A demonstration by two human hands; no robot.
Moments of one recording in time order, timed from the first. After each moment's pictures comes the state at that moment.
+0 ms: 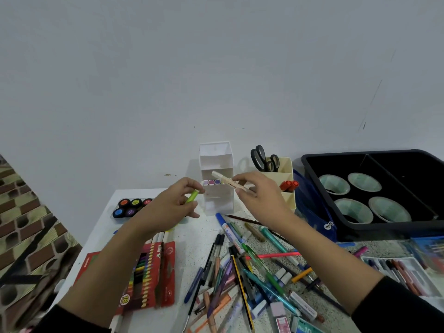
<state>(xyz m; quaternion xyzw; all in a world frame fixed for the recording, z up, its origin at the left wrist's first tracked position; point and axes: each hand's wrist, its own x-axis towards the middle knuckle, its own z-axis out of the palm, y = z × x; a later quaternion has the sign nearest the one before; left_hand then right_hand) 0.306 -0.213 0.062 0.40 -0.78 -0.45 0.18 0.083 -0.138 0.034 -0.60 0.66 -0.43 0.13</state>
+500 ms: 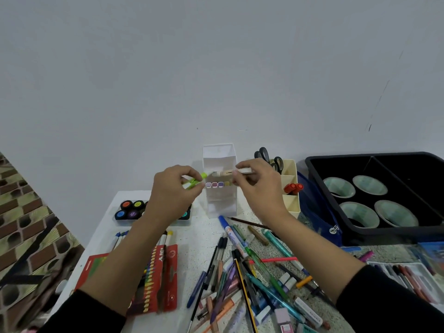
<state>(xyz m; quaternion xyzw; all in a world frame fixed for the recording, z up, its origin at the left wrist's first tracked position) 0.287 -0.230 0.063 0.41 -0.78 -0.25 0.39 0.094 -0.164 0.039 -0.54 0.59 -0.59 0.08</state>
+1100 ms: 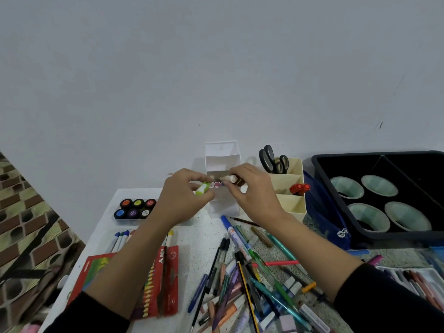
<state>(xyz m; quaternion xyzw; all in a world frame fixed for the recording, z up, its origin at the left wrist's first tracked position) 0.275 -0.238 0.053 0.43 -0.78 -0.32 0.32 0.090 -0.189 0.017 -0.67 0.58 -0.46 -0.05</state>
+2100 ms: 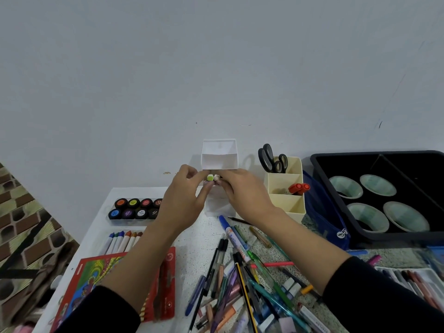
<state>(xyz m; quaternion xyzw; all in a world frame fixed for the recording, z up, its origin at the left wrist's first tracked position) 0.265 -0.267 0.004 0.38 -0.85 -0.13 0.35 0.097 -0.210 0.013 -0.70 0.63 -0.32 -0.05</state>
